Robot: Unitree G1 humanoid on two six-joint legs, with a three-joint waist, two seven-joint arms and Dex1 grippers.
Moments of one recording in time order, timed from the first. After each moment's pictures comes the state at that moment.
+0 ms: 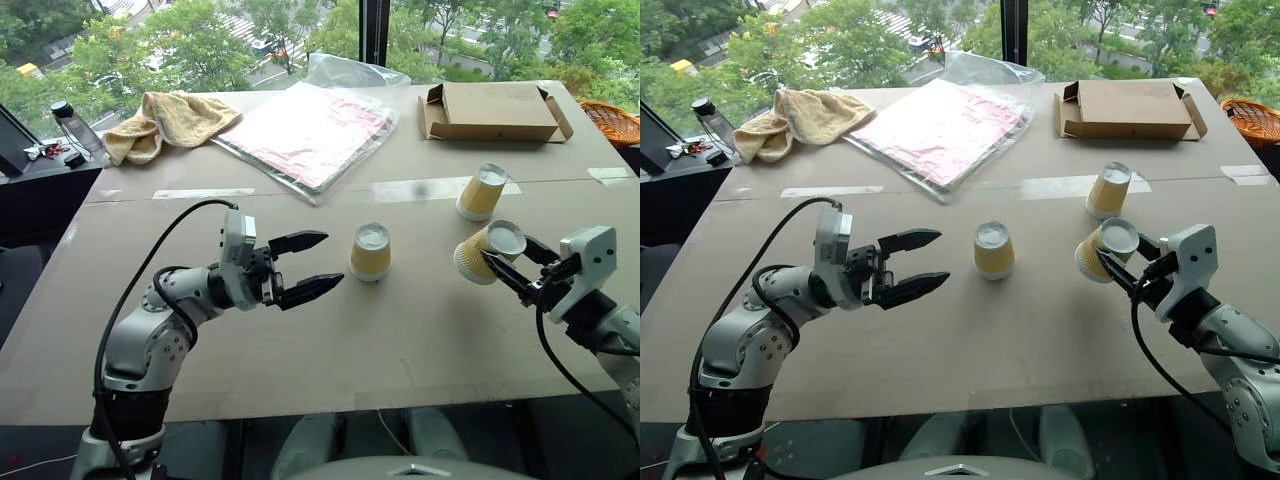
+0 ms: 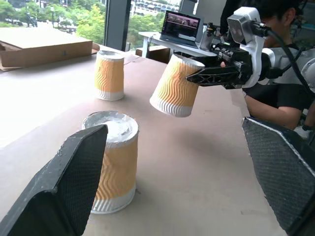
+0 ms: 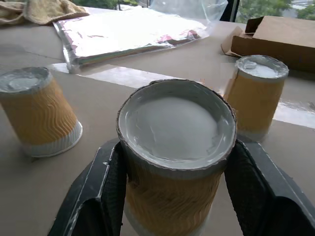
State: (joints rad) left arm -0.17 0.61 0.12 -0.28 -0.73 0.44 -1.09; right arm 0.08 -0.56 -0.25 -0.66 0.57 0.59 0.50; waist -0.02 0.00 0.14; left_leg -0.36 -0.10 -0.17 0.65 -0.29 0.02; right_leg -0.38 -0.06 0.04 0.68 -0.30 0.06
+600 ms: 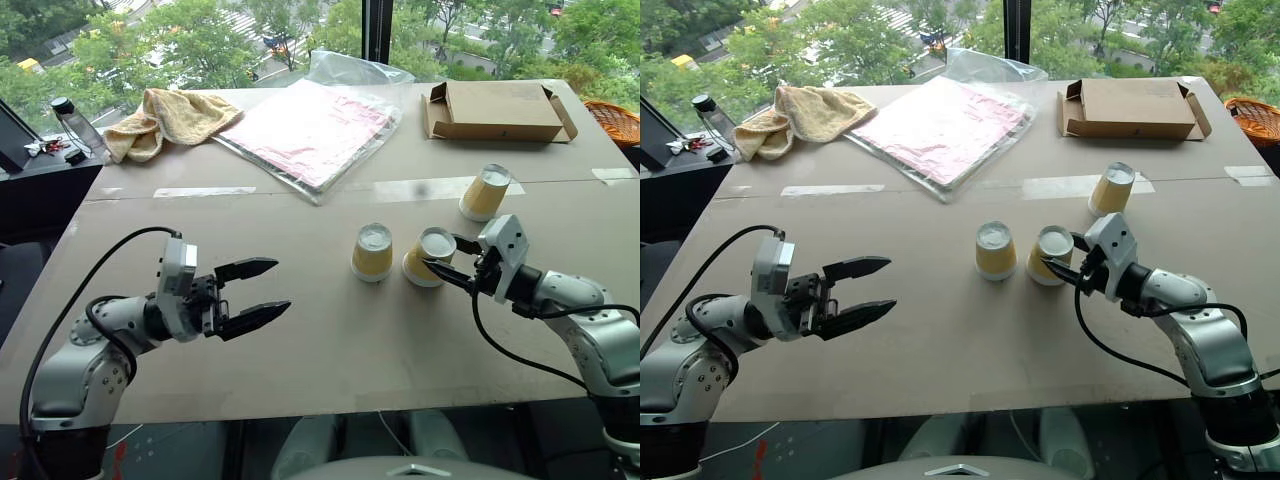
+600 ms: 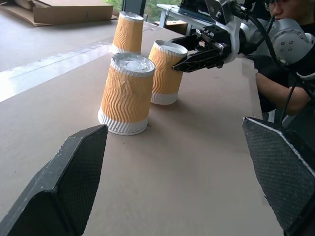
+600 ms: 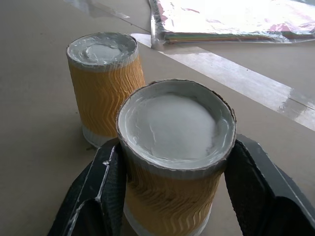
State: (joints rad) left arm 0.06 0.73 0.29 -0.29 -0.78 0.41 -1.22; right arm -0.17 -0.60 0.01 -0.37 0.41 0.50 0.69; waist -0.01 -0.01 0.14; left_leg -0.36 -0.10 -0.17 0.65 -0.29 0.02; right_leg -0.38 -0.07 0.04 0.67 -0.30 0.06
